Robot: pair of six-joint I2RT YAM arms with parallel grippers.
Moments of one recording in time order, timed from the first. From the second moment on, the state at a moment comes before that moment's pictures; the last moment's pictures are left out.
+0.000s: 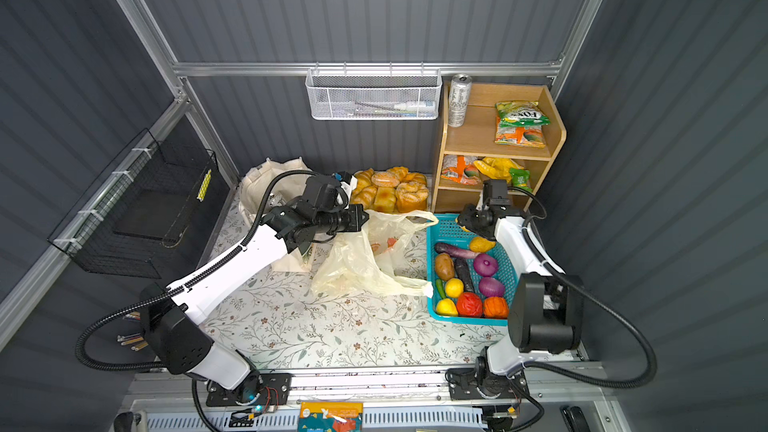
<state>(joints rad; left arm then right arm) -0.70 1.57 1.49 -0.55 0.15 -0.52 -0.06 1.48 1.17 -0.55 -0.22 0.42</state>
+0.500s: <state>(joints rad) -0.70 1.57 1.48 -0.55 0.16 -0.52 0.33 1.04 1.07 -0.55 -0.51 0.53</state>
